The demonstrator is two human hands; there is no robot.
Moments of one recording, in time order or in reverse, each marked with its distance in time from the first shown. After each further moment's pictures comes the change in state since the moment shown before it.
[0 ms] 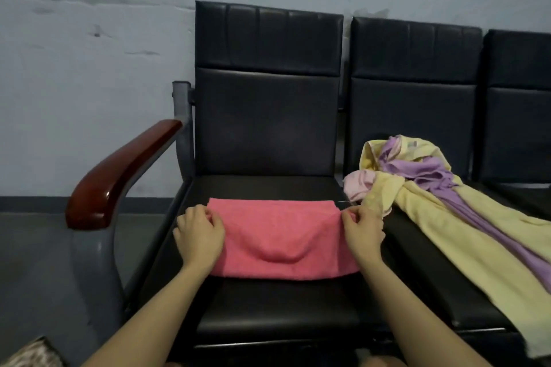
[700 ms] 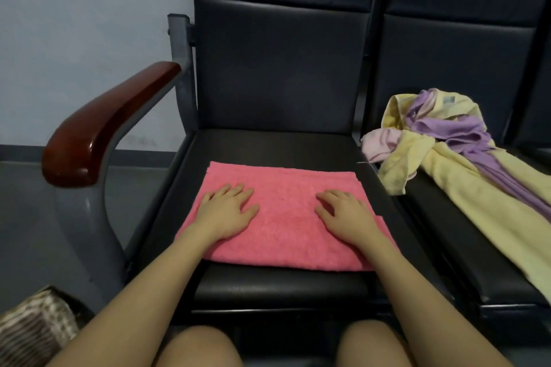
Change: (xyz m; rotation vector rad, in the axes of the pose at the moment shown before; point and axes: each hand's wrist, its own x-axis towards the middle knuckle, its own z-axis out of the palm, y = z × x) left_hand 0.010 -0.026 0.040 0.445 -0.663 0.402; right_hand -0.009 0.024 0.046 -0.655 -0.565 -0.419
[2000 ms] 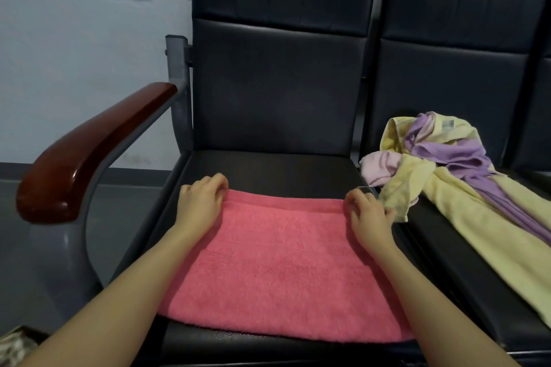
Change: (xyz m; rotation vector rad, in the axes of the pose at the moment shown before) left_hand 0.046 -0.034 -0.022 -0.245 0.566 -0.005; right_hand 0.034 0.033 -0.015 0.175 0.360 0.167
